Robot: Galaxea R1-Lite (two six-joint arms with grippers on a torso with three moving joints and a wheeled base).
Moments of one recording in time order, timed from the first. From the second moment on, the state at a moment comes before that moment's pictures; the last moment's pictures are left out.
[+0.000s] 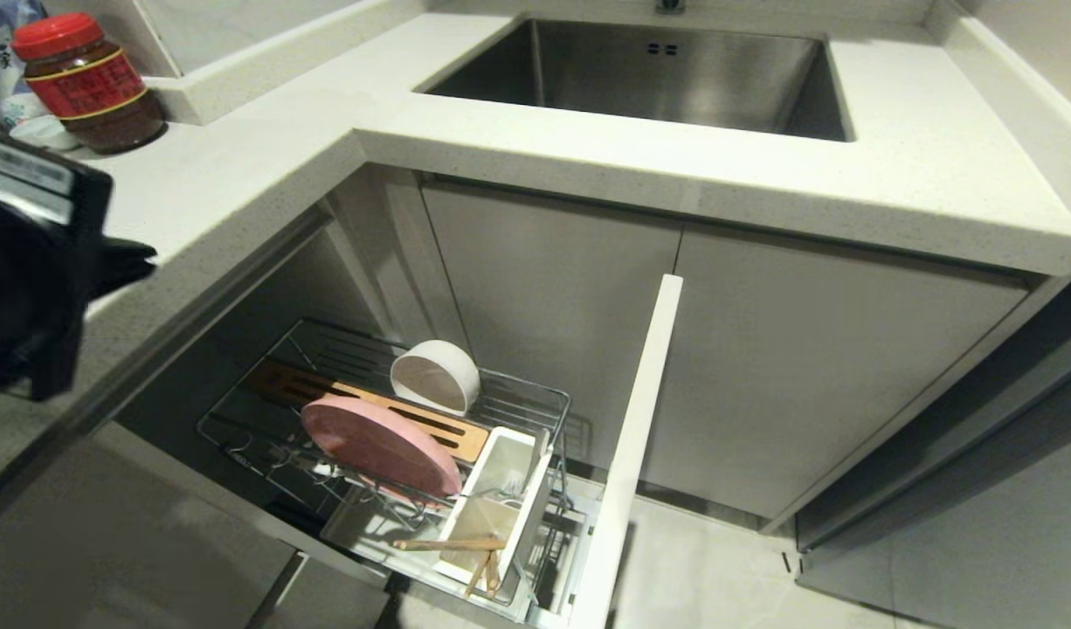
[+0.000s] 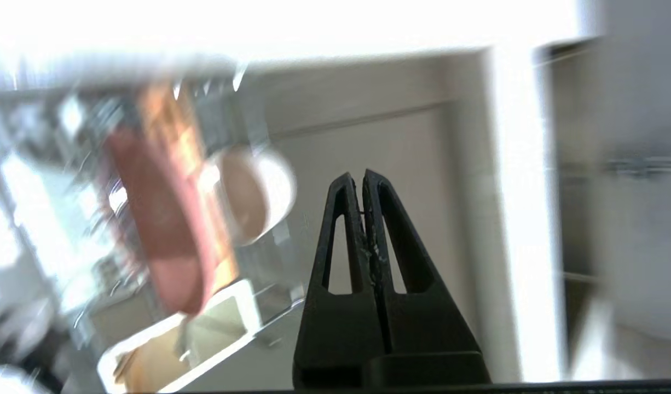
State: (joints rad) left arm -0.77 1.20 -1.31 0.48 0.95 -1.35; right arm 0.00 0.00 0.00 -0.08 0.00 0.02
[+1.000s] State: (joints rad) left arm -0.15 0.68 -1.53 0.39 0.35 -0.51; right arm 0.00 0.00 0.00 -0.08 0.00 0.02
